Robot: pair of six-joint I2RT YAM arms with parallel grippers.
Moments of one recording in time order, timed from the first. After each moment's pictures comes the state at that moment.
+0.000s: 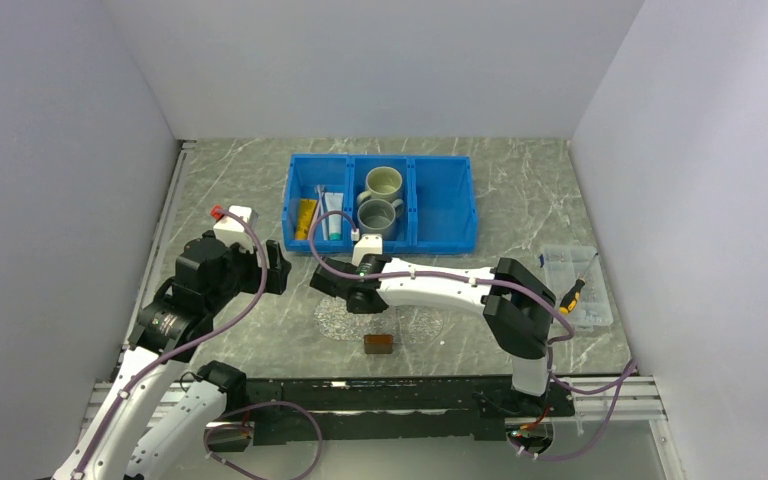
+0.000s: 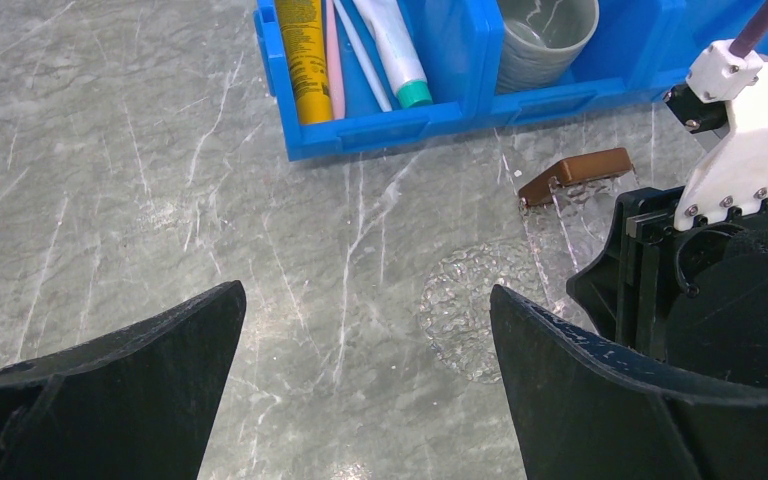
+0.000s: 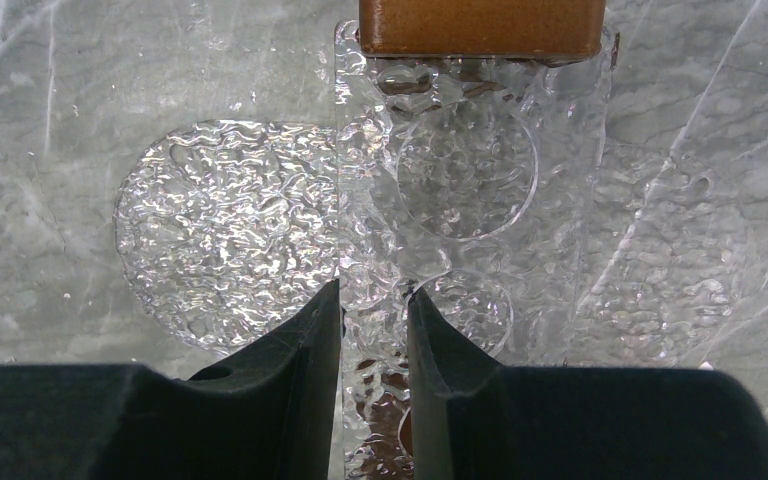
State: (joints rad) left arm -0.38 0.62 0.81 -0.66 -0.05 -0.20; right arm 1.17 1.88 1.43 -0.87 0.51 1.12
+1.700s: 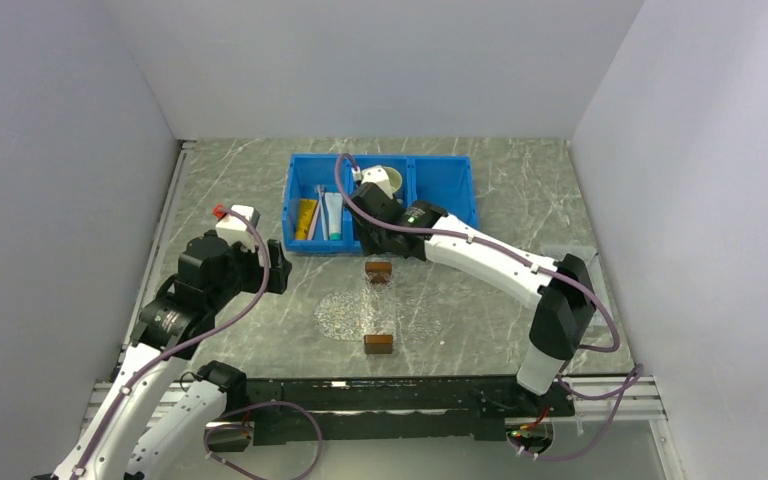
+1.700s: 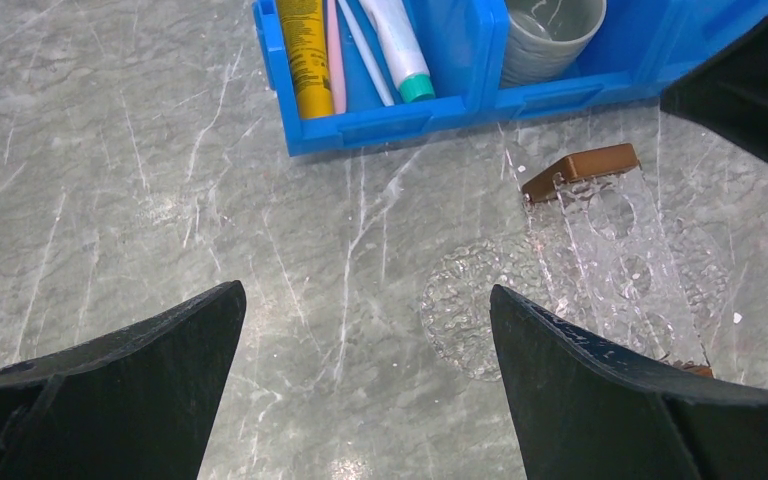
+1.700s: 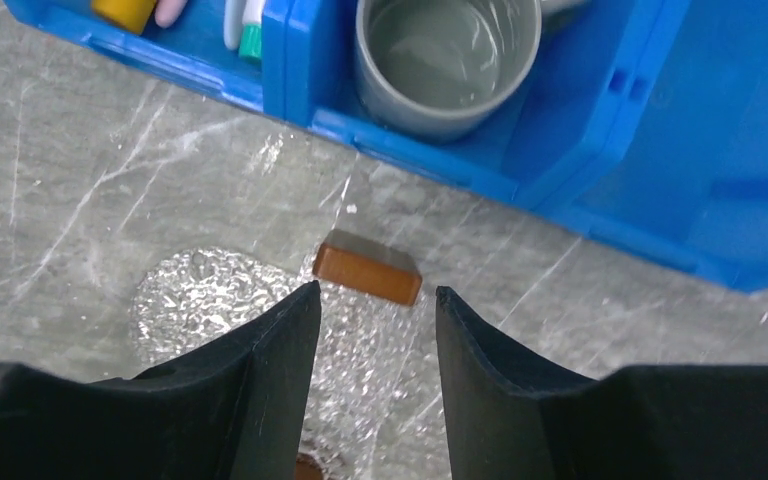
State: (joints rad) left arm -0.38 0.63 0.81 -0.66 -0.05 -0.20; right arm 0.96 1.71 1.55 -0.77 0.45 0.51
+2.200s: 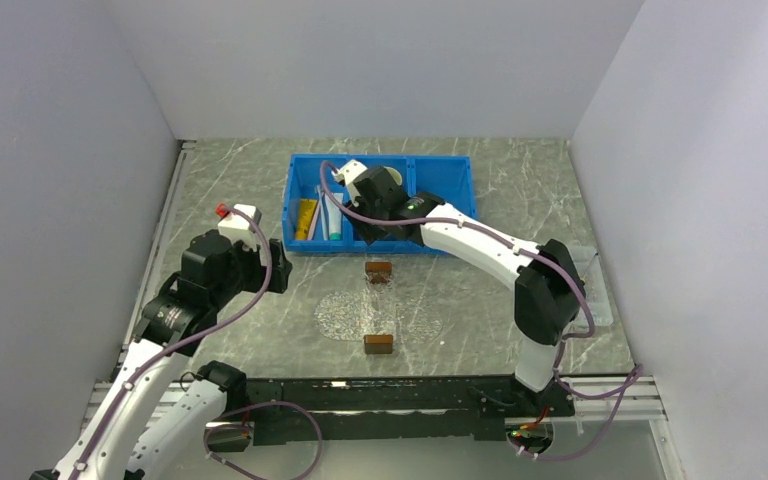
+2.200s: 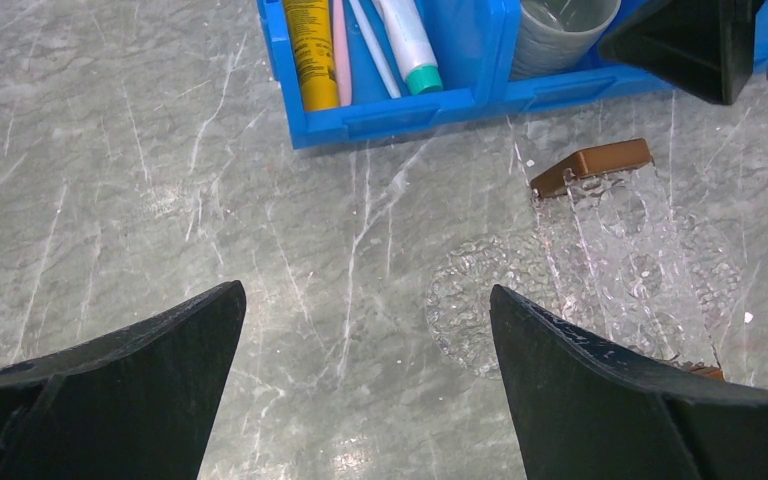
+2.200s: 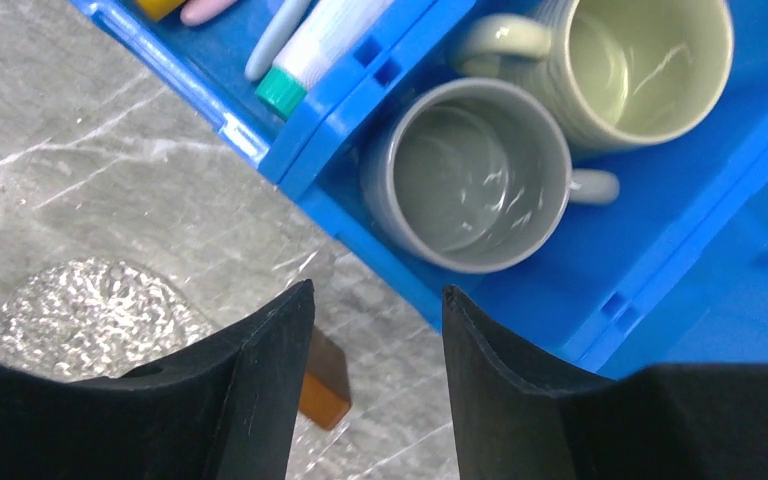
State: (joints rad) left arm -0.38 0.65 0.81 -0.66 -0.06 -0.20; right arm 0.83 1.80 1.52 -0.52 0.19 -0.01
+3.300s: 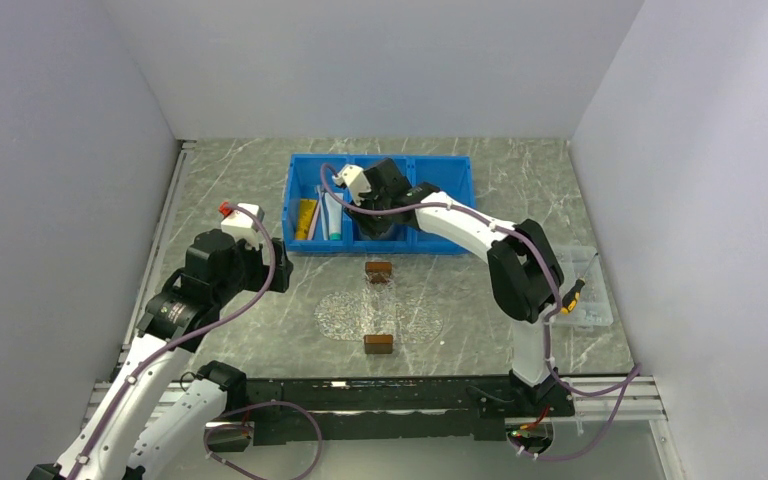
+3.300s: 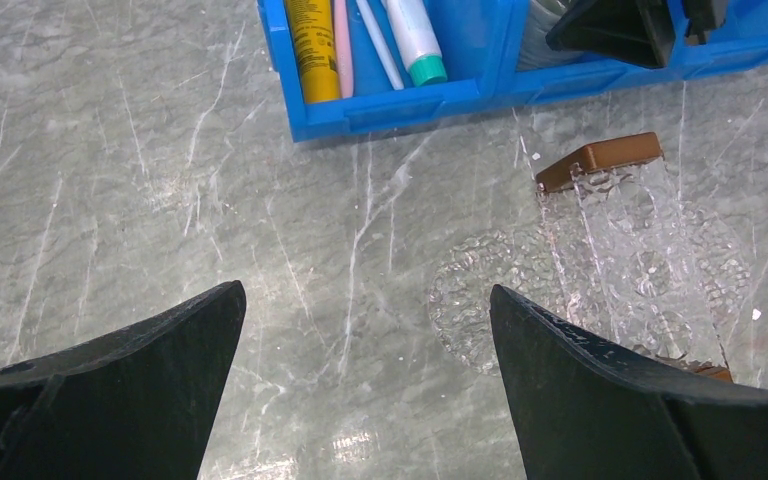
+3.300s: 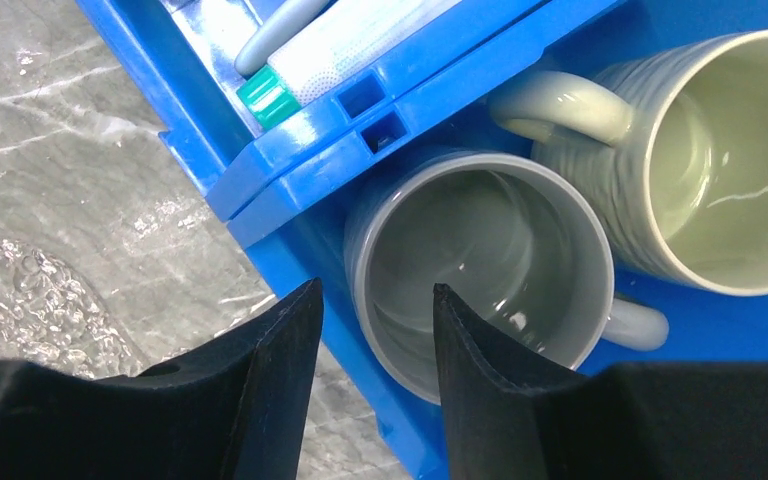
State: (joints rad) left arm -0.38 0.68 0.81 -0.66 -0.06 -0.20; right arm 0.69 1.97 1.56 -0.42 -0.12 -0.26
